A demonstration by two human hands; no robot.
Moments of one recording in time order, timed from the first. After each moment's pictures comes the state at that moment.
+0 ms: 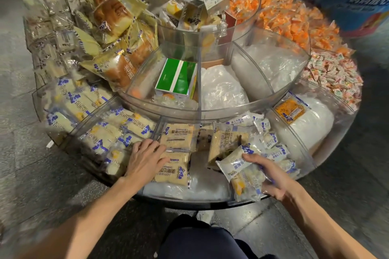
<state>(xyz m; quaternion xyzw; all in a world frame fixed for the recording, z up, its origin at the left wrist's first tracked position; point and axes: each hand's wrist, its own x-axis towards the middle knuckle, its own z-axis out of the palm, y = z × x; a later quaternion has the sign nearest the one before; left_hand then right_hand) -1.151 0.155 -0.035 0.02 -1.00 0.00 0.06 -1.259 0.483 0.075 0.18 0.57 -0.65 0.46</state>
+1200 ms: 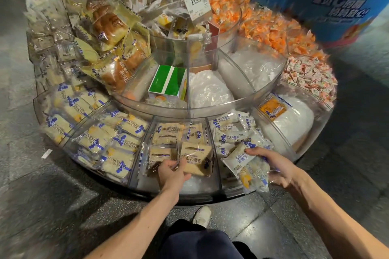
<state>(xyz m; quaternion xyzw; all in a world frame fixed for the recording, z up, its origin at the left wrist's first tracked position) -1.149 0.306 -0.003 0.50 -0.55 -0.66 0.06 -1.263 0.538 0.092 0.12 0.54 -0.65 0.52</state>
